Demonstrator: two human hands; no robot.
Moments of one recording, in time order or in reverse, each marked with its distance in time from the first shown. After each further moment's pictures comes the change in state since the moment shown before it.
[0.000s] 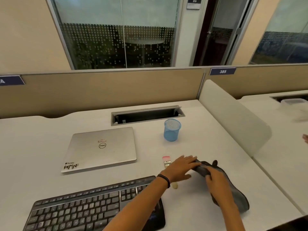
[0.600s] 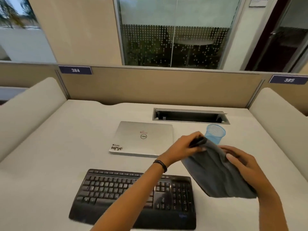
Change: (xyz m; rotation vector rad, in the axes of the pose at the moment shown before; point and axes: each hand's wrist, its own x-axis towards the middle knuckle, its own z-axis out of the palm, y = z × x) left_hand -0.107 -0.018 -0.133 -0.552 0.506 -0.242; right_hand 0.018 -0.116 -0.052 0.668 -0.373 -0.438
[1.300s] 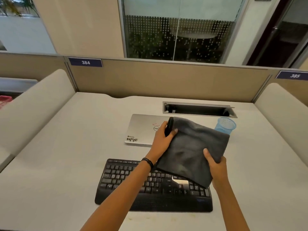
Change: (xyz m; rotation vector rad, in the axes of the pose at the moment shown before) left_hand -0.090 -0.024 -0.079 -0.257 0.470 -0.277; right_hand -0.007 -0.016 0.160 0.207 0.454 0.382
